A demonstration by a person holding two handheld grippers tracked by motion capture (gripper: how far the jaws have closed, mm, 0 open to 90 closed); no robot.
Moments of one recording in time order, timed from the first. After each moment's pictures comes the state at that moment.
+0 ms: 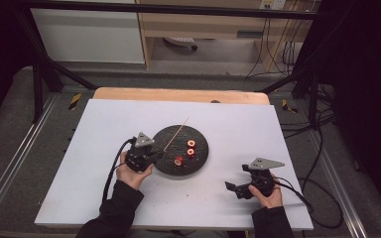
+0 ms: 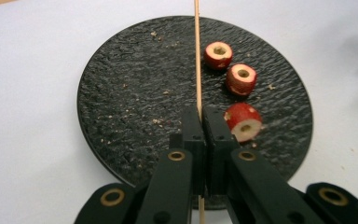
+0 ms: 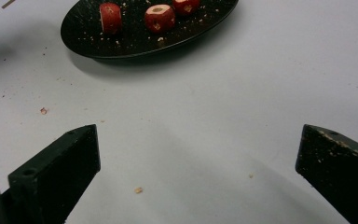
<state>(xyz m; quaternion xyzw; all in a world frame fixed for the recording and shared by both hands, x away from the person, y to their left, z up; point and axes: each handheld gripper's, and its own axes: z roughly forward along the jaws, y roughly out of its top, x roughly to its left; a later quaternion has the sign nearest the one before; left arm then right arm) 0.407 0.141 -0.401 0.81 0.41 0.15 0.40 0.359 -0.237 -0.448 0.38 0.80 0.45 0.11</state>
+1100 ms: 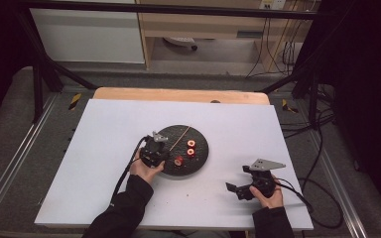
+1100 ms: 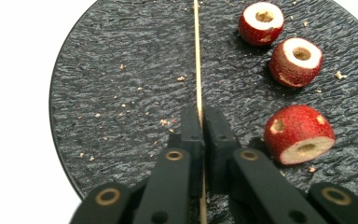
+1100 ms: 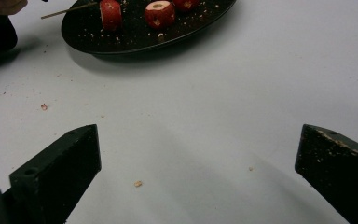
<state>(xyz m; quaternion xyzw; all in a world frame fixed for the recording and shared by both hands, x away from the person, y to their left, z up) 0.436 0.115 -0.431 0.82 0.44 0.16 0.33 0.357 -0.239 -0.451 0.38 0.80 0.45 0.11</state>
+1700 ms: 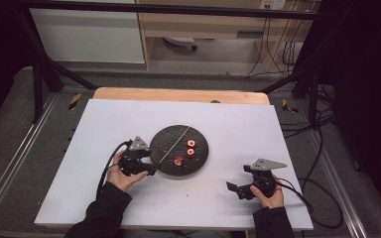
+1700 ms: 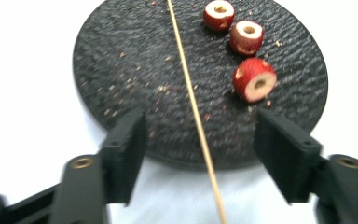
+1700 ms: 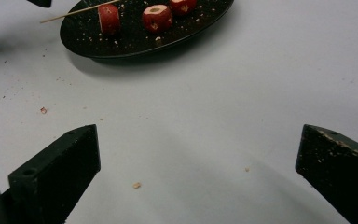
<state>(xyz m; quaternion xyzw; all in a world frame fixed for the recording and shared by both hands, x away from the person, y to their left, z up) 0.403 0.178 -0.415 0.84 0.36 0.13 0.39 0.357 -0.240 -0.450 0.39 0.79 0.46 0.11</state>
